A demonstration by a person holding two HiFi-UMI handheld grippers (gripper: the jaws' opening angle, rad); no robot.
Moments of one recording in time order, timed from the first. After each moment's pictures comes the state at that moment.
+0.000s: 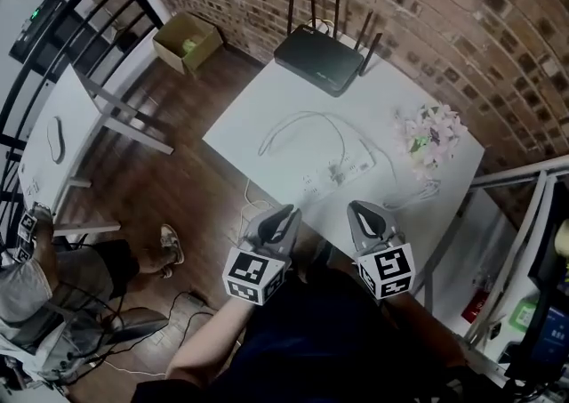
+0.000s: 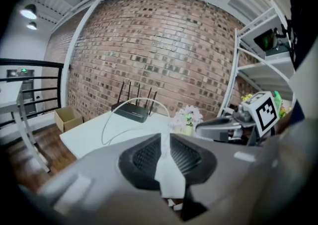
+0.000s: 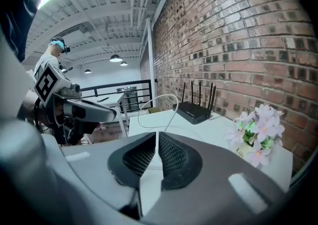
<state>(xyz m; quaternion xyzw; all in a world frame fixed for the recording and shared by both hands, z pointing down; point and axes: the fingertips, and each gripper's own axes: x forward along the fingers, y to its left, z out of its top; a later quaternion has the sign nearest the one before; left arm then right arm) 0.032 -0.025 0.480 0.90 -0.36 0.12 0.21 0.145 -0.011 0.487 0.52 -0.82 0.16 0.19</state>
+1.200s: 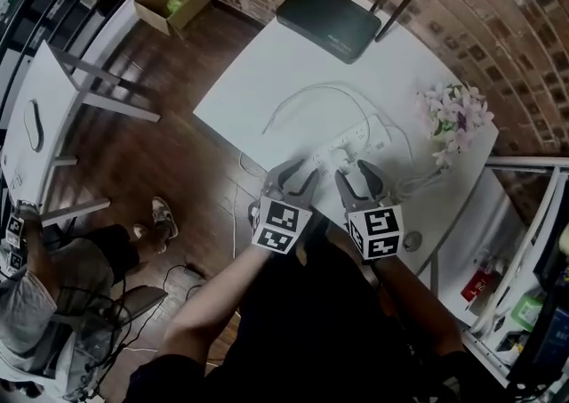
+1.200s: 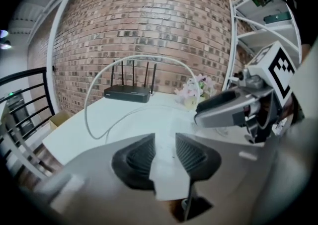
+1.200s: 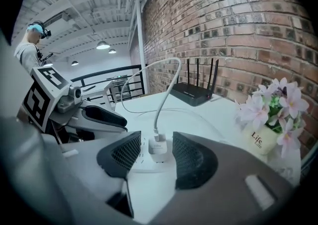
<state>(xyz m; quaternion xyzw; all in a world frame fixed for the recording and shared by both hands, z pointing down) 0.053 -0.085 0.596 0.90 -0.31 0.24 0.17 0.124 -0.072 0.572 0.55 -0.77 0.22 0.25</state>
